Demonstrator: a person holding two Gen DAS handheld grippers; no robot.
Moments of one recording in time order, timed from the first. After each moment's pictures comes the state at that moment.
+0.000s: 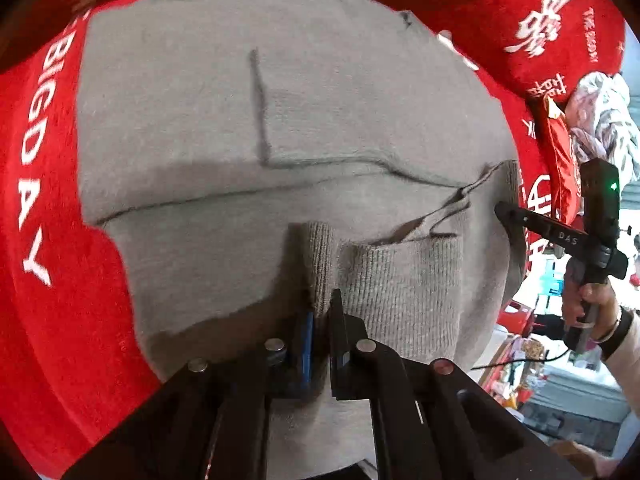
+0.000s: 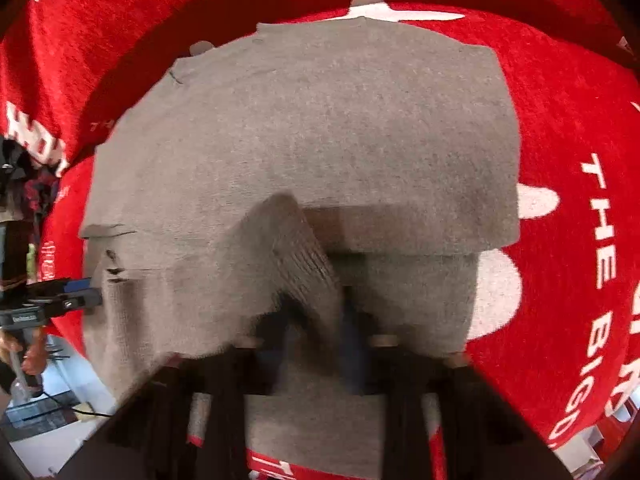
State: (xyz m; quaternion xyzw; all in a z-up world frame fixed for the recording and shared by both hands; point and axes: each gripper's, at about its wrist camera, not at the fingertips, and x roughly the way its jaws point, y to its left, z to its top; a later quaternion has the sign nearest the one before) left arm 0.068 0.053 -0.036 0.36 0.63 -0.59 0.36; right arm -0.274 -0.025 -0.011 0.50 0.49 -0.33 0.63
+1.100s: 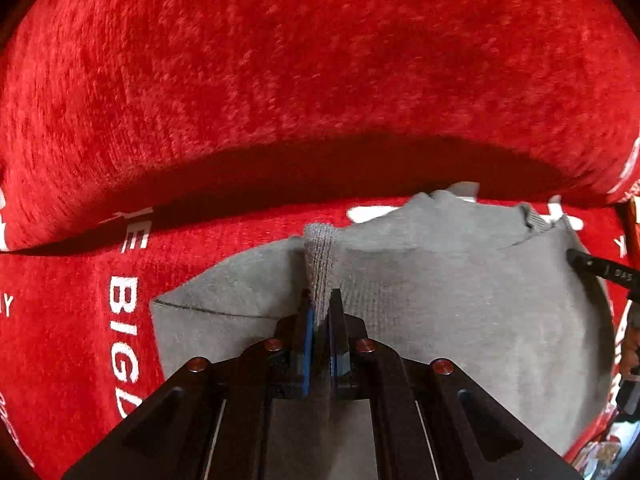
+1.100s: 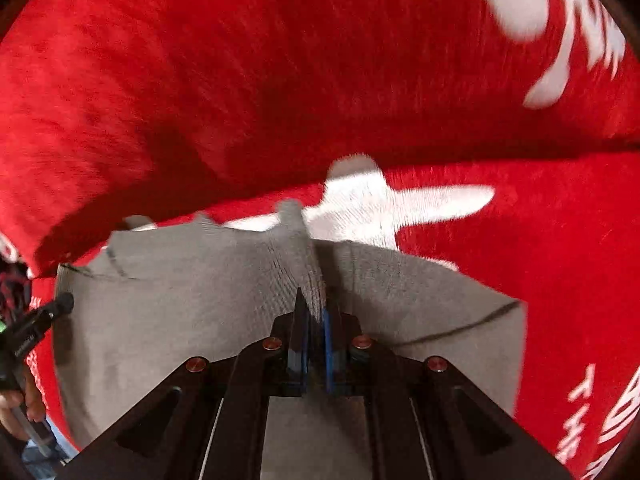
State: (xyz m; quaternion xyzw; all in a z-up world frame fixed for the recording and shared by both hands) left arm 0.124 -0.104 -0.036 0.34 0.48 -0.55 0.59; right arm -0.234 -0.172 -0.039 0.46 0.43 -0.42 0.66
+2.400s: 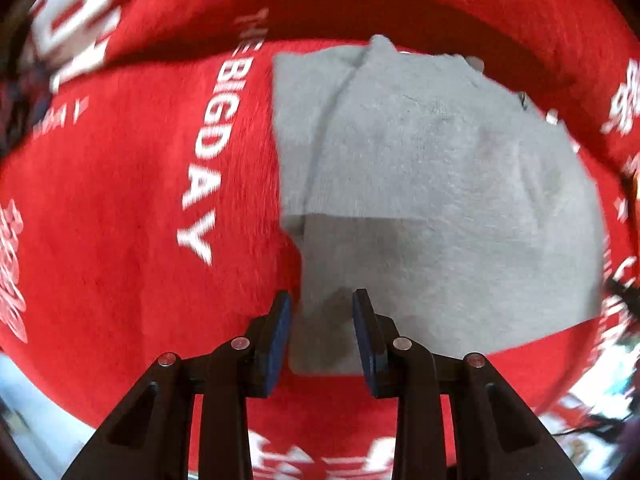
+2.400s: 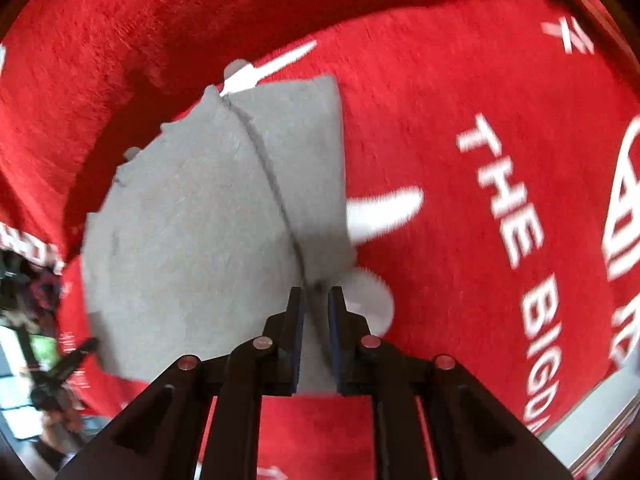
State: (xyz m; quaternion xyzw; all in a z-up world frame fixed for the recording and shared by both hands) left arm 0.147 0.070 -0.016 0.35 0.59 -0.47 0.56; right arm -0.373 -0.038 0.004 0.59 0.40 -0.40 0.58
